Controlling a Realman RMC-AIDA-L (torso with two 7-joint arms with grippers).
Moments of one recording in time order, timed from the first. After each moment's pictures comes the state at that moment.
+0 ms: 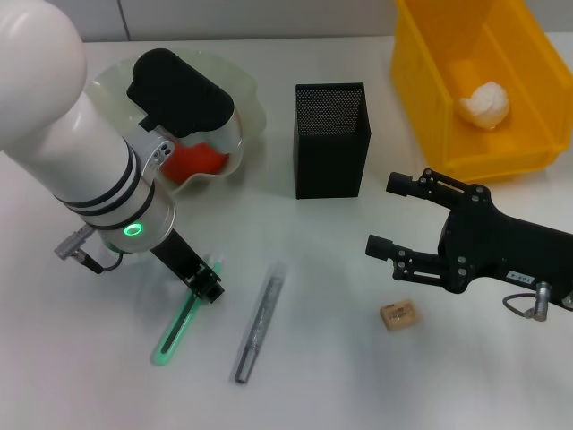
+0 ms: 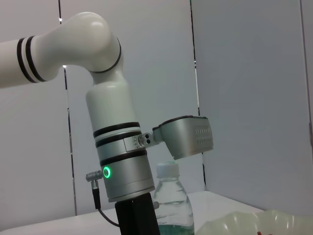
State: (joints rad) left arm -0.63 -2.08 1.72 1.24 2.62 1.46 -2.79; right arm 0.38 2.08 -0.90 -0.40 -1.58 -1.65 0.85
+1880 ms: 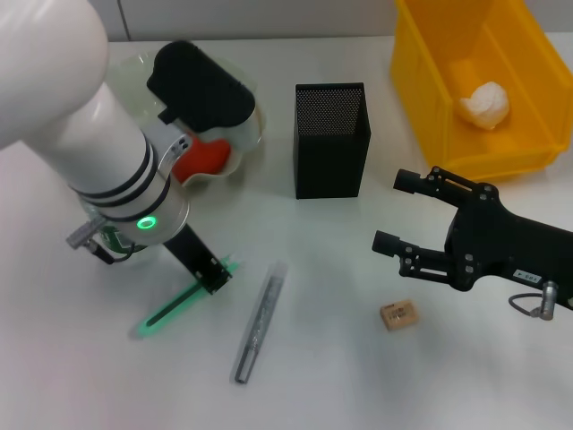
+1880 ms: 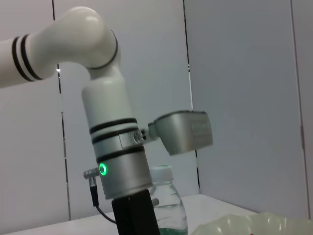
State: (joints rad) left arm -0.67 -2.08 1.75 1.25 2.62 1.47 -2.79; right arm 0.37 2.08 -0.88 -0.40 -1.58 -1.66 0.85
